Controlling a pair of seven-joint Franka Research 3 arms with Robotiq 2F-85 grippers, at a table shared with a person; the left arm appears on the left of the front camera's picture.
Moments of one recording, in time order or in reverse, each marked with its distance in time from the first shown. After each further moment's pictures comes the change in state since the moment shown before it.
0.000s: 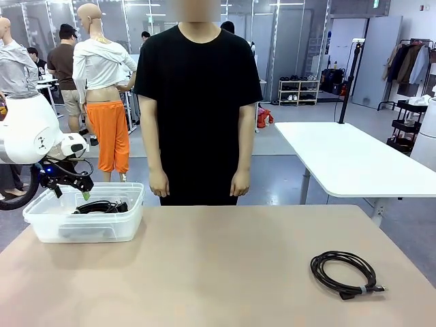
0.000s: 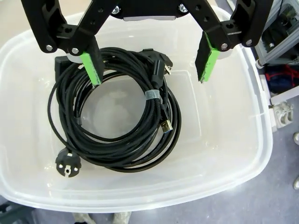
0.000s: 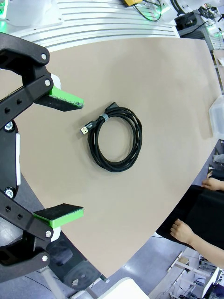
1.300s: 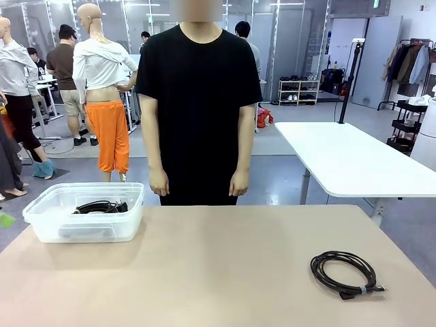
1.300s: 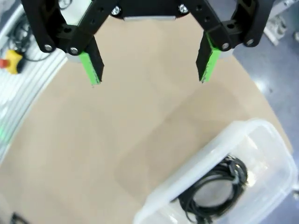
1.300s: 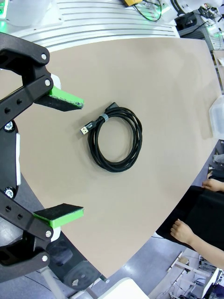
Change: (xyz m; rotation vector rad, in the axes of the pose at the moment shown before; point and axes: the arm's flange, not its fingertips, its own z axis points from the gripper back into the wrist) left arm -0.247 0.055 0.141 -0.357 -0.296 -0.533; right arm 0.000 0.000 0.000 0.001 0.000 0.000
